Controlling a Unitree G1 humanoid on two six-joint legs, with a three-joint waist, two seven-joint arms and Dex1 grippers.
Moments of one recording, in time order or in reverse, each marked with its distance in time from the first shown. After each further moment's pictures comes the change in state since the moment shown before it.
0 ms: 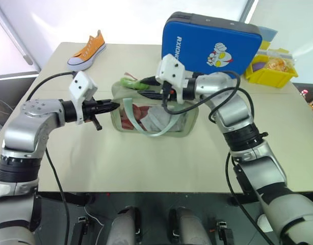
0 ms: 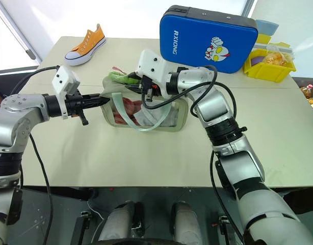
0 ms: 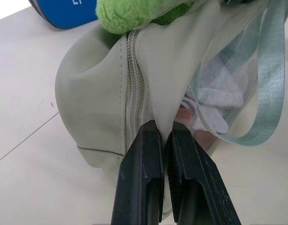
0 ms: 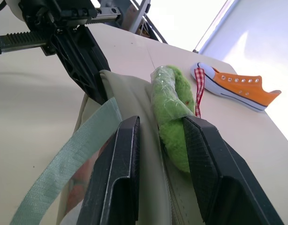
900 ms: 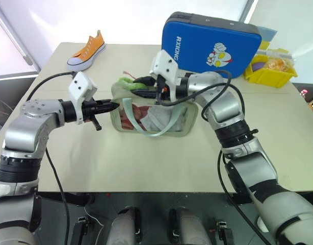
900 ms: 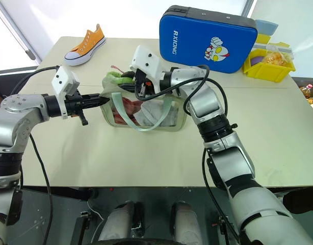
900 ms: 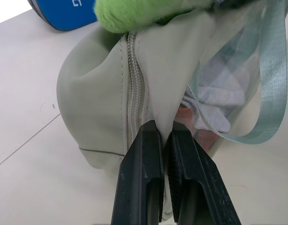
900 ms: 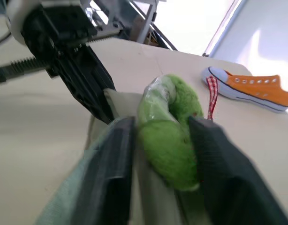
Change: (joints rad) left arm 0.000 0.000 -0.001 0.014 0.012 -0.029 -0.003; right arm -0.039 0.087 -0.048 0.084 0.057 0.107 0.009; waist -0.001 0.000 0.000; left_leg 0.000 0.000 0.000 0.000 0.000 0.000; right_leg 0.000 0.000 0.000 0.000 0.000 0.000
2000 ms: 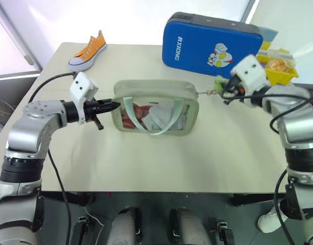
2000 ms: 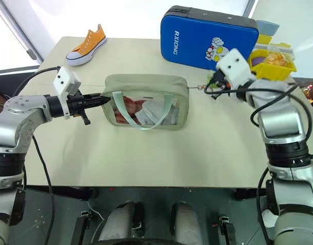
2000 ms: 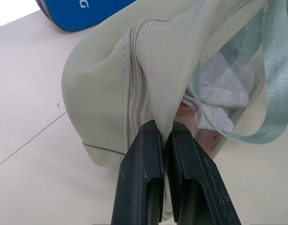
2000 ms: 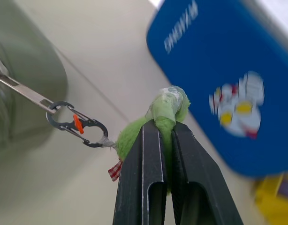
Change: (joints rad) left arm 0.001 -0.029 0.002 0.004 0.009 -0.002 0.029; right arm 0.371 -0.485 -0.201 -0.328 -0.121 0.353 -0.344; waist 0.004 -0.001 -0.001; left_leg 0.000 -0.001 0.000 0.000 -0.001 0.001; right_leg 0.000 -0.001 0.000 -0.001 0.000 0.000
